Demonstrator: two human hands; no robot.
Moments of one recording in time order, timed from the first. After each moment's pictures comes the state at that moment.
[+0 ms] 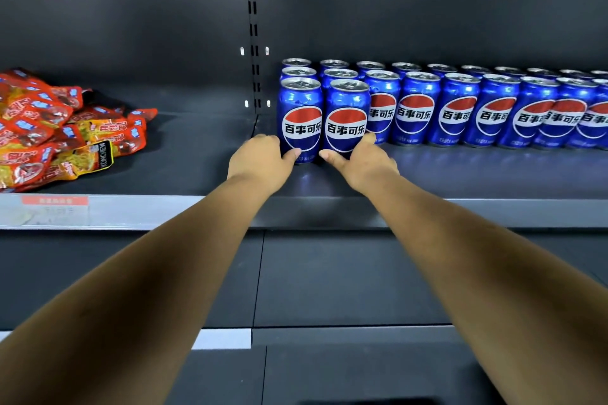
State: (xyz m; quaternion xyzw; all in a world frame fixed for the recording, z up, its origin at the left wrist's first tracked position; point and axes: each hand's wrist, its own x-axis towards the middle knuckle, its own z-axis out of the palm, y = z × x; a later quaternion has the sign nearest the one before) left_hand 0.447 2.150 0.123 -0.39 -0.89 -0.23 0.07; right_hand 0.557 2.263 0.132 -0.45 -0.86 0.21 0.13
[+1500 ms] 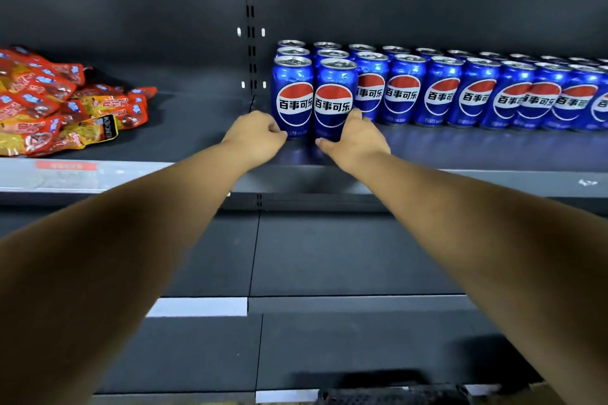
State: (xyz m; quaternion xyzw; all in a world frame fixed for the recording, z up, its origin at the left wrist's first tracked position) left_hand 0.468 2.123 0.141 -0.39 -0.86 -0.33 -0.04; right_hand 0.579 2.240 0.137 -0.39 -0.89 0.16 0.19
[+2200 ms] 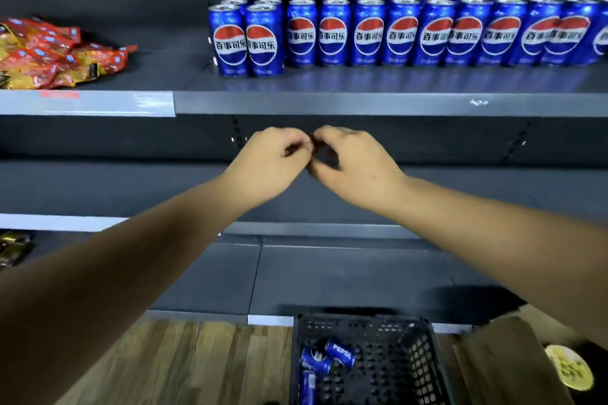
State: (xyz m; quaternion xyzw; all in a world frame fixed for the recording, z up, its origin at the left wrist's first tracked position) left_hand 0.730 2.089 0.116 -0.49 -0.79 -0.38 -0.04; right_hand 0.825 2.198 0.115 -0.11 -0.96 0.18 0.20
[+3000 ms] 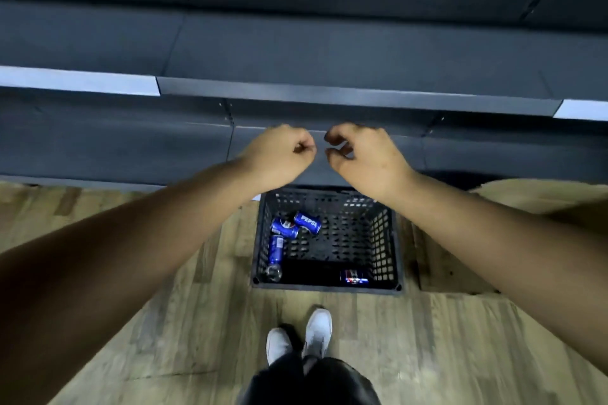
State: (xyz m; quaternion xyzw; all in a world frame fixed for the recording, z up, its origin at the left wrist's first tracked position) left_hand 0.852 2.121 -0.071 -0.44 -0.83 -0.26 -0.22; right_hand 0.954 2.234 -0.081 -0.23 -0.93 0.29 0.05
